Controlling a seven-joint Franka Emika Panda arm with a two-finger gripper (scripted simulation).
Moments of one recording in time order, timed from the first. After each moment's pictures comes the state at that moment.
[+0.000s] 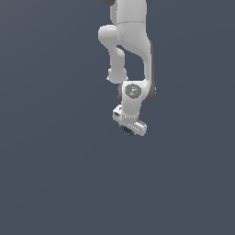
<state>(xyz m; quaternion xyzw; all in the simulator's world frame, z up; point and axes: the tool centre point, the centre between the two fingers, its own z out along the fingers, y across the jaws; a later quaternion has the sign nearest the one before) -0.077 0.062 0.017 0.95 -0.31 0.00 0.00</state>
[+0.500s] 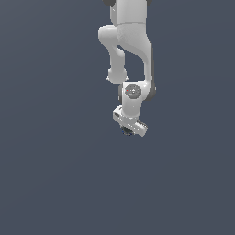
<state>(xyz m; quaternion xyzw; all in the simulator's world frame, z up) -0.077 0.063 0.015 0.95 -0.31 0.00 0.00</state>
